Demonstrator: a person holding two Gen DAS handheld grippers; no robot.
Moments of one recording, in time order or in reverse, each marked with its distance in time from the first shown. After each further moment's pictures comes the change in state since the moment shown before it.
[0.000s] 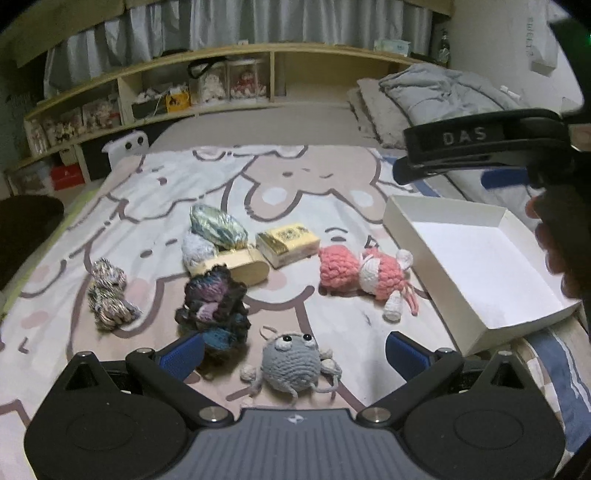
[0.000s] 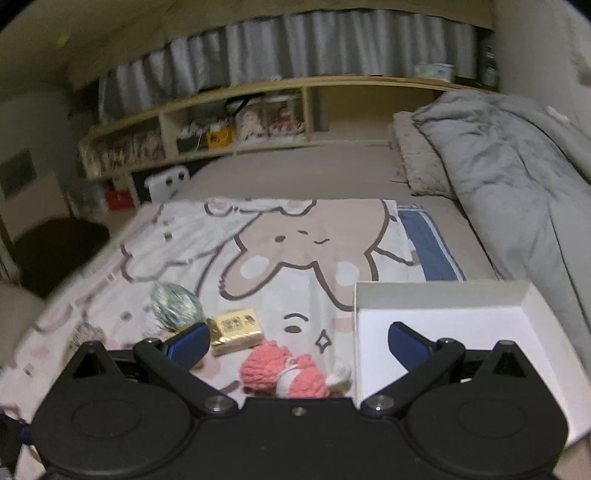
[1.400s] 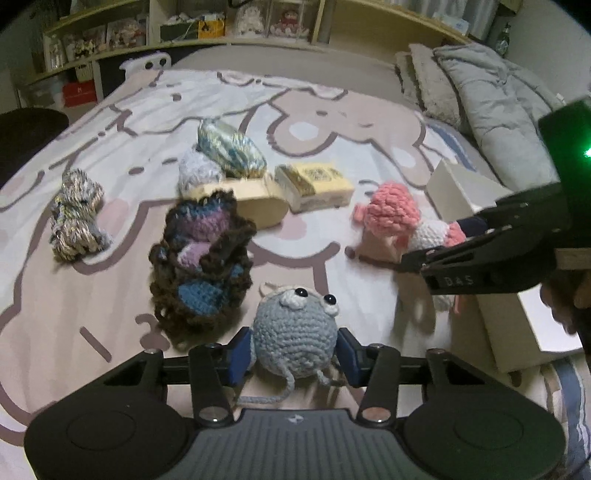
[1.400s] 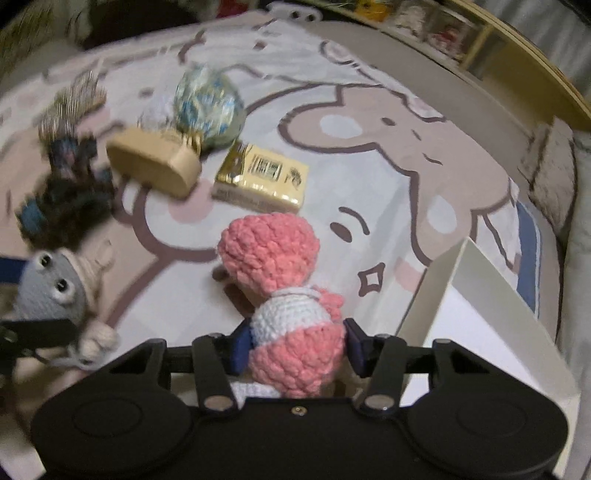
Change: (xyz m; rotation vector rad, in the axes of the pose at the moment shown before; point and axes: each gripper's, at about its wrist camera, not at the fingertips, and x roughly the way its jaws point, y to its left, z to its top) left arm 0.071 0.020 -0.007 -0.184 0.147 -0.011; right arm 0.114 0.025 -0.042 -0.491 0.343 0.135
